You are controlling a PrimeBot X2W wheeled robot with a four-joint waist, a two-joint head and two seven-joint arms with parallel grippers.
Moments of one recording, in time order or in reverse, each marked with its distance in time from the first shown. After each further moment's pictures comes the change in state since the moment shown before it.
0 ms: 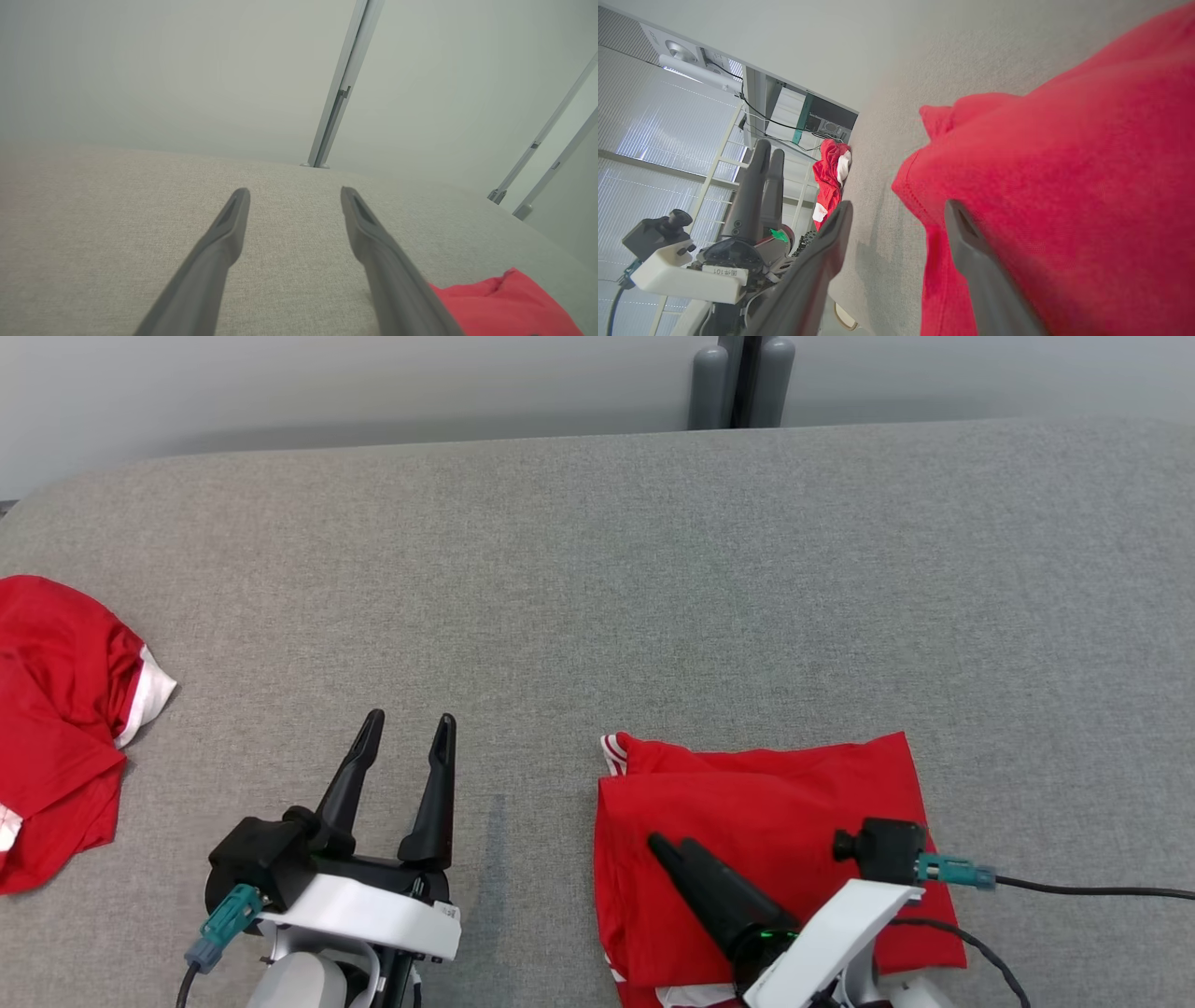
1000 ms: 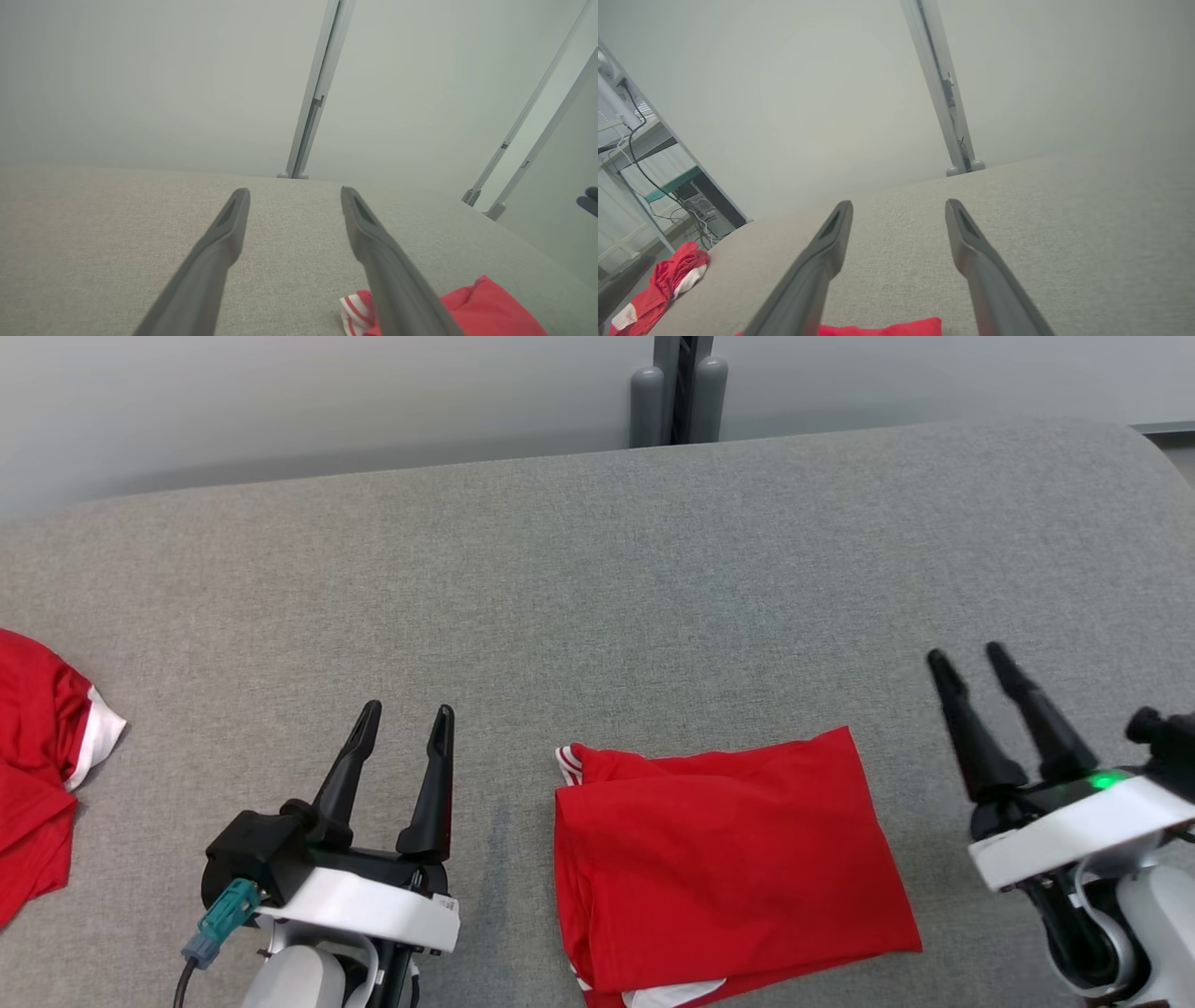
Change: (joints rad) left arm -0.009 0.000 -0.002 -0.009 0.007 0.009 0.000; right arm -0.080 -0.250 -0.249 -0.053 -0.367 0.000 -0.256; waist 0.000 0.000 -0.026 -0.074
